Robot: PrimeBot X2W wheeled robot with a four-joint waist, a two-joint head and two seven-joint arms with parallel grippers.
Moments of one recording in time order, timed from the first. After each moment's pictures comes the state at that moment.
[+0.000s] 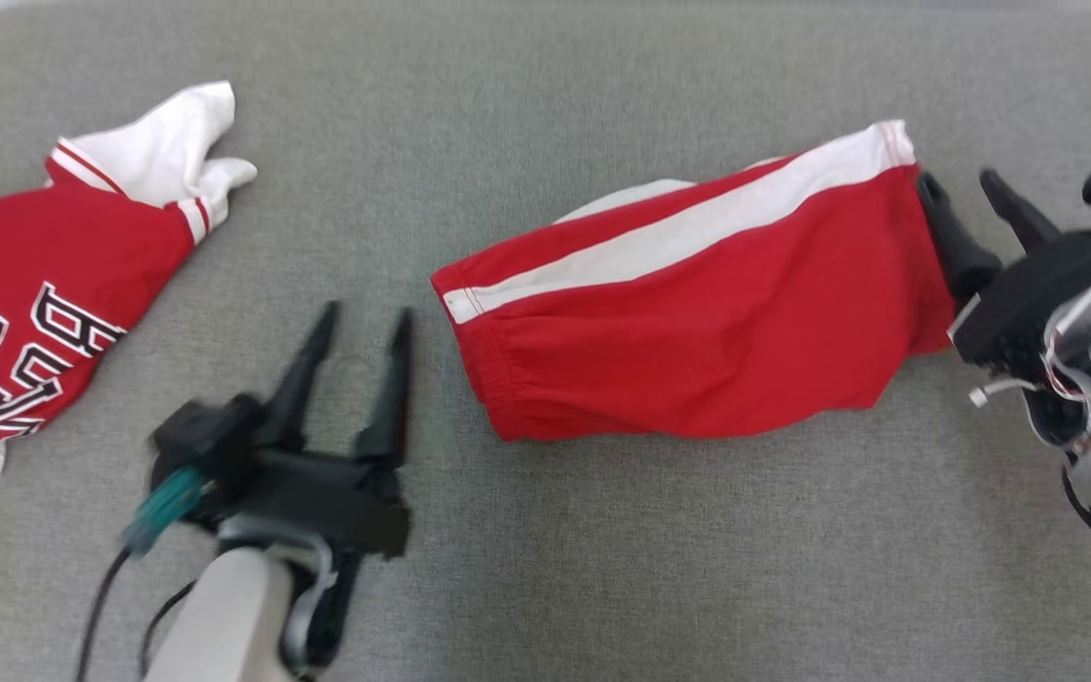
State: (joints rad) left arm -0.45 0.09 -0.28 0.32 -0.43 -0.10 -0.26; right arm -0.92 -0.52 0.70 0.79 1.00 0.13 -0.12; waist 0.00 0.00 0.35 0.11
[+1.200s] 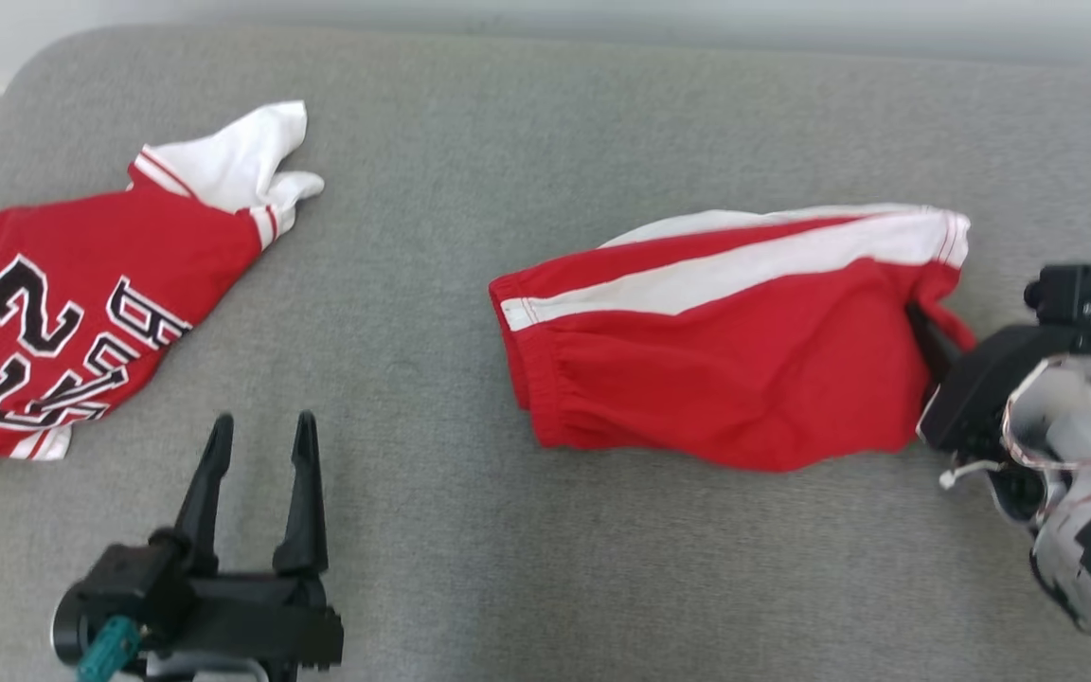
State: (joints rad) left arm -0.15 0.05 -0.04 0.09 -0.22 -0.05 -0.26; right arm -0.86 -0.48 0.86 0.95 1.18 0.13 -0.05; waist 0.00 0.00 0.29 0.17
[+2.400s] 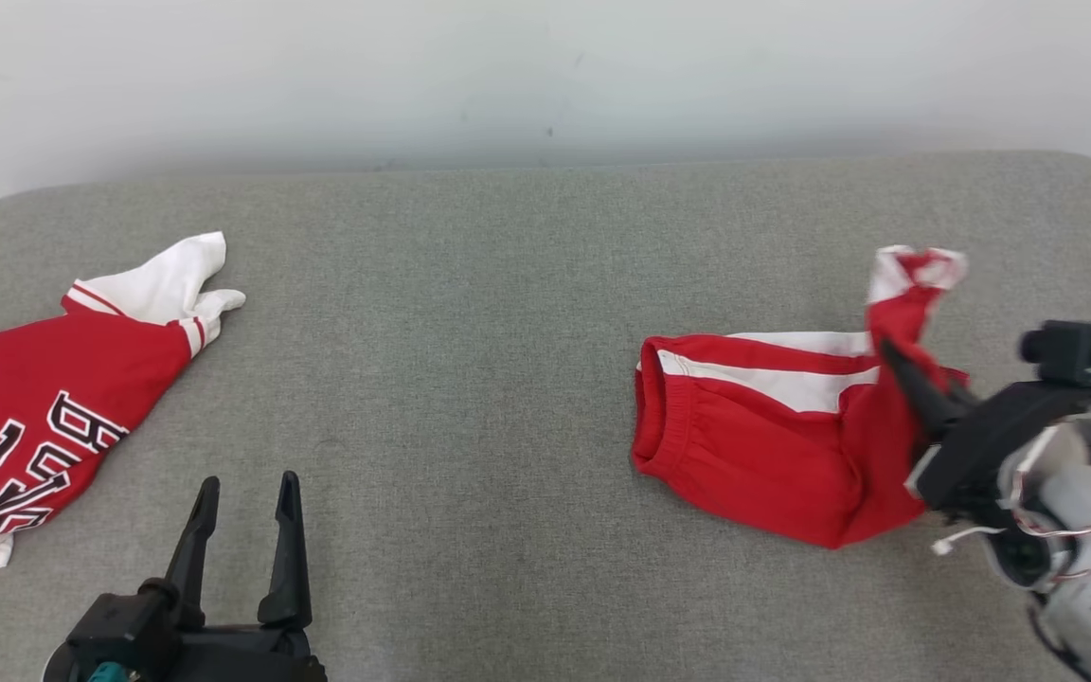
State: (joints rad) left arm -0.06 0.05 0.00 0.11 -0.21 -0.08 -0.26; right arm -0.71 -0.62 0.89 0.65 1.26 0.13 -0.15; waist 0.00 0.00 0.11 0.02
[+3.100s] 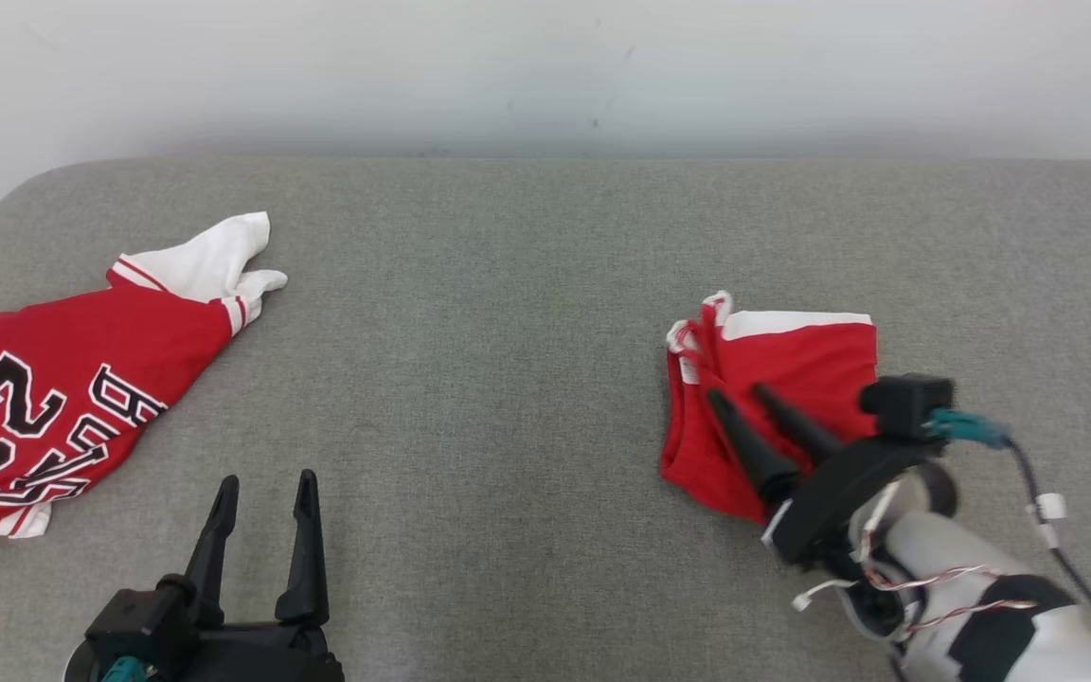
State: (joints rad) left arm -0.07 0.05 -0.04 0.13 -0.25 -0.05 -0.26; right arm -0.67 -0.36 0.93 0.67 1.19 0.13 -0.20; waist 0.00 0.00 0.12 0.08
